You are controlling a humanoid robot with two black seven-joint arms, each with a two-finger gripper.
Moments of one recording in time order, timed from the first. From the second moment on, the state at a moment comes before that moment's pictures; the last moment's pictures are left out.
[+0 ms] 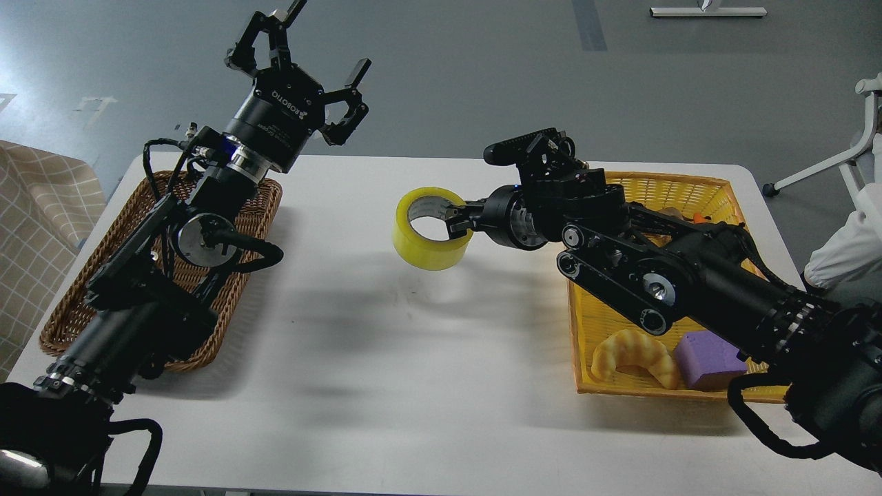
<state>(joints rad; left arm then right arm) -0.60 0.21 -1.18 -1.05 0.31 -0.49 -0.21 1.03 0.00 0.46 0.91 -1.79 0.49 -0.19</state>
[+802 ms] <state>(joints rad) -0.60 0.21 -1.18 -1.05 0.31 -0.49 -0.21 0.99 0.00 0.40 1.03 -1.79 0.49 -0.19</state>
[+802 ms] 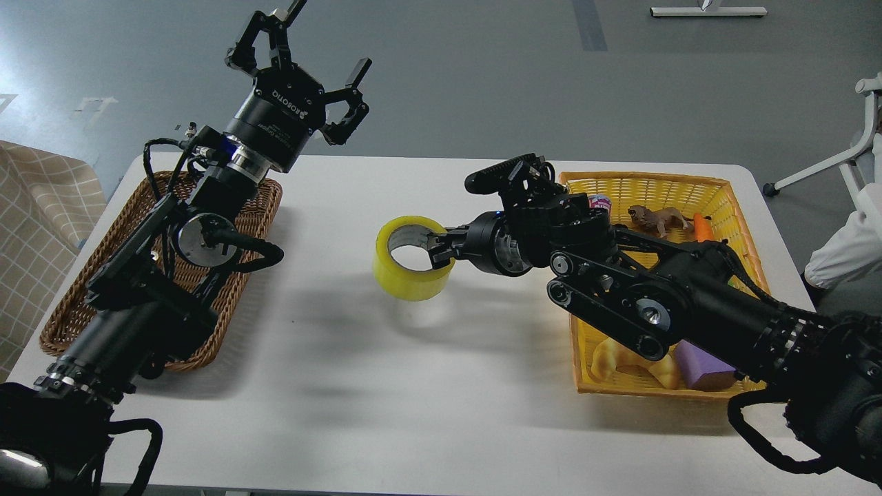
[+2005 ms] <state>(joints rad) -0.60 0.21 -1.18 -1.06 0.31 -0.49 -0.22 0.89 0.00 0.32 1.05 -1.91 0.49 -0.19</state>
